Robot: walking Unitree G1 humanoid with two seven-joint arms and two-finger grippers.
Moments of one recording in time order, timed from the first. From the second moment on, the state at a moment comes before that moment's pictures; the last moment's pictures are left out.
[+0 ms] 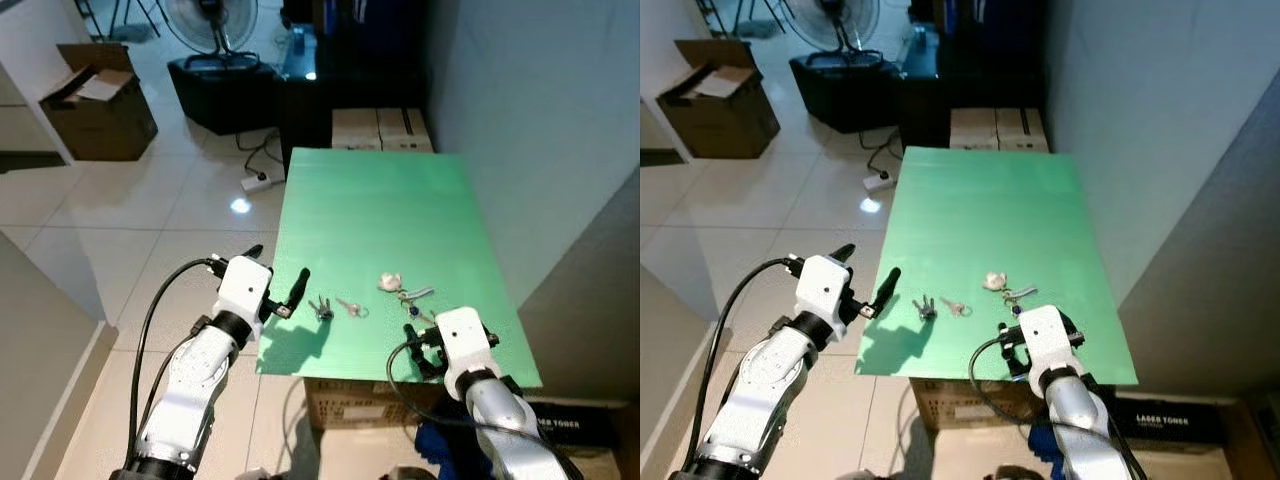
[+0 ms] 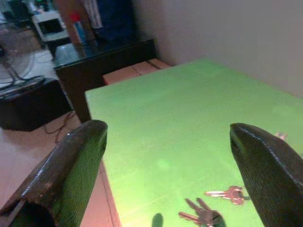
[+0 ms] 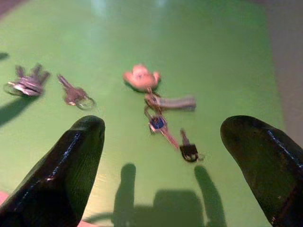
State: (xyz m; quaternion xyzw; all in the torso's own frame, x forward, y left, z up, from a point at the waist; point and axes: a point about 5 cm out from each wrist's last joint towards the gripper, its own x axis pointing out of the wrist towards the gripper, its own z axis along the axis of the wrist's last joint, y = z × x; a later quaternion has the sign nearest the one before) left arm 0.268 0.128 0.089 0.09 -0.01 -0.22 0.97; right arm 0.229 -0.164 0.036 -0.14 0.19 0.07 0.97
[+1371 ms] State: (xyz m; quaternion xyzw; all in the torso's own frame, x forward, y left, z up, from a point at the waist) left arm 0.238 0.132 0.128 0.09 -0.02 -0.37 0.93; right arm 0.293 -0.206 0.018 -0.05 0.20 -0.04 0.98
